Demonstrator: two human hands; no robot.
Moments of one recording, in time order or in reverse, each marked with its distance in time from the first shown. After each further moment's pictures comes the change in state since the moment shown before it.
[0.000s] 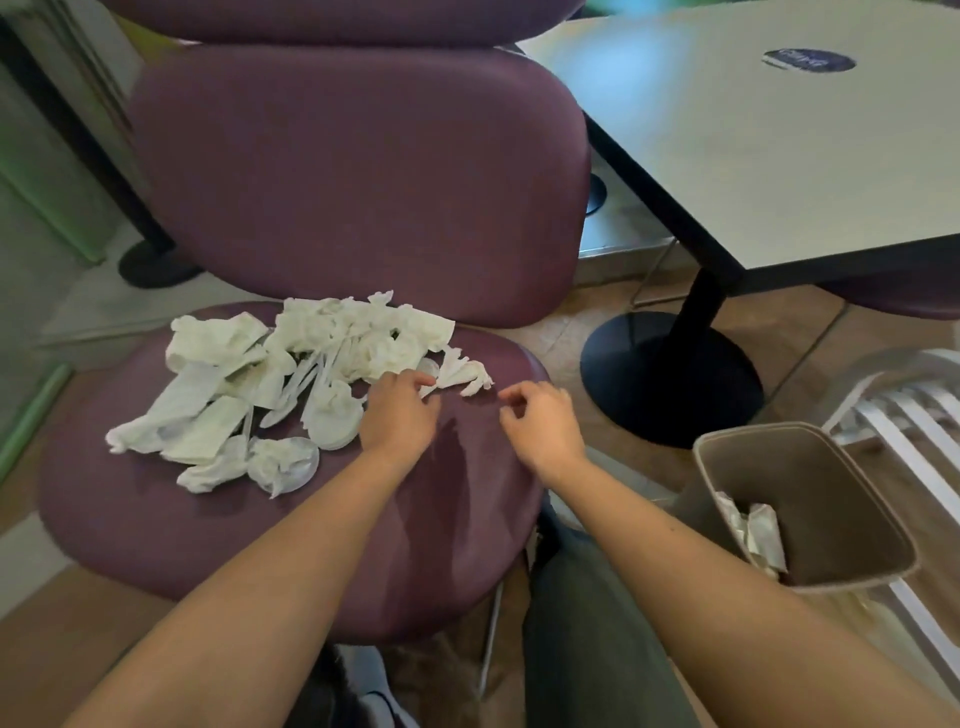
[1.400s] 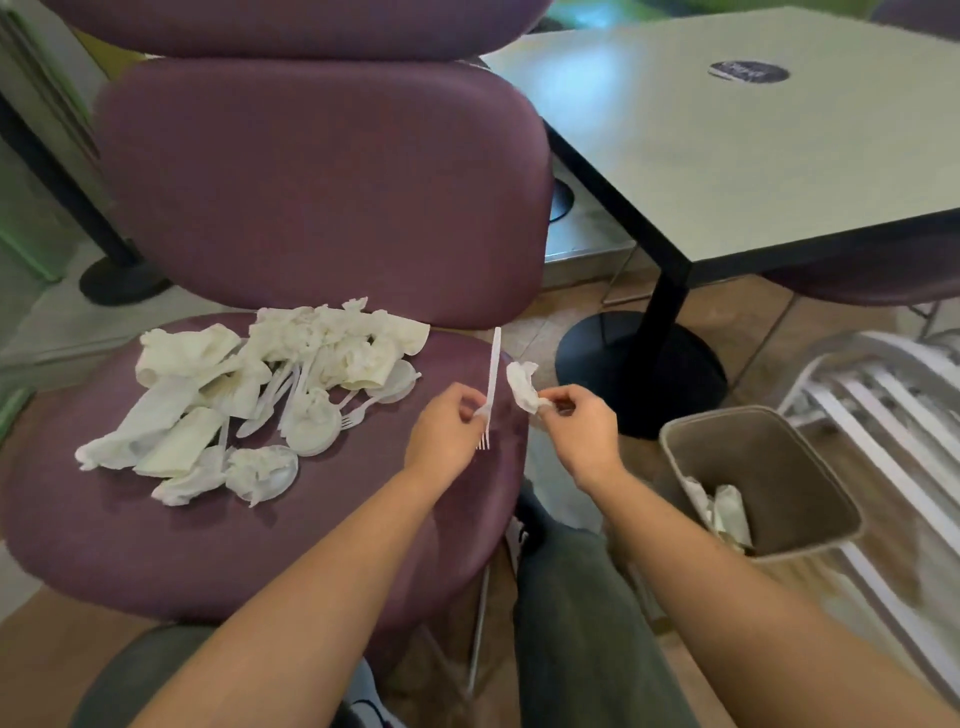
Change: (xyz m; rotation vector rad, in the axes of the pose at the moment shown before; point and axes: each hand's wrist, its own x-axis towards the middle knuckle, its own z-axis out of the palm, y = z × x) left_hand -0.041 0.039 0.031 -0.298 -0.177 0.176; right_hand -0.025 0.034 -0.038 0.357 0.194 0.234
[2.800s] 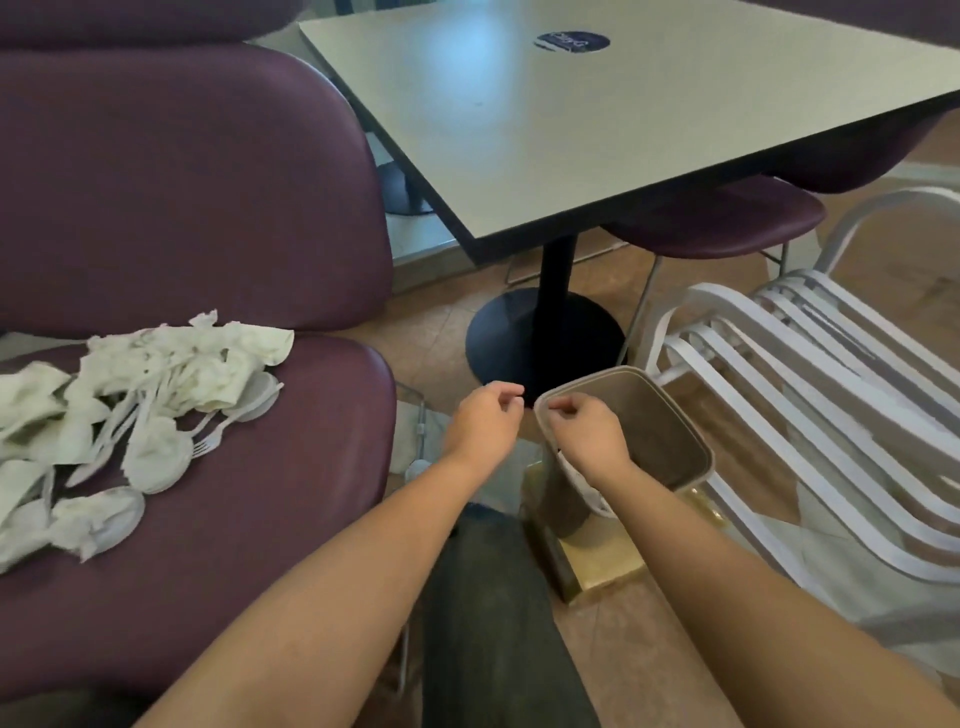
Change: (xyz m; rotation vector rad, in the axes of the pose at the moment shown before) left_hand -0.014 0.114 0.160 -0.022 -0.241 0.095; right_hand 0.015 0.104 -0.135 -0.158 0.026 0.201
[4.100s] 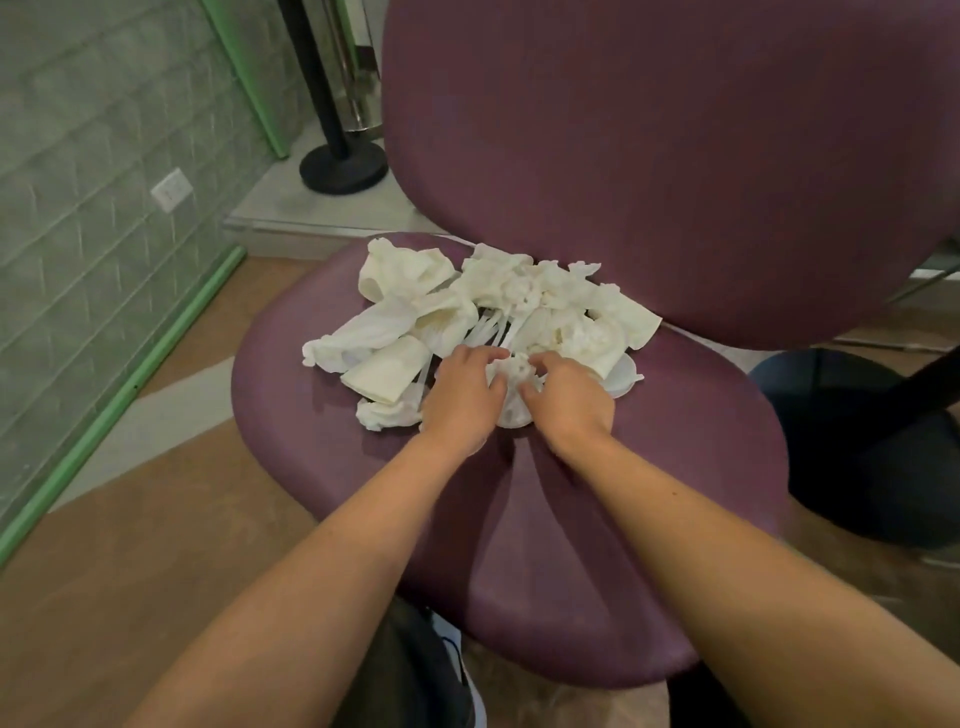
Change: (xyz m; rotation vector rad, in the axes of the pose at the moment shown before) left_hand -0.058 -0.257 -0.301 0.176 0.516 -0.316; right_hand -0.069 -0.245 0.337 -0.429 -0.367 -0.610
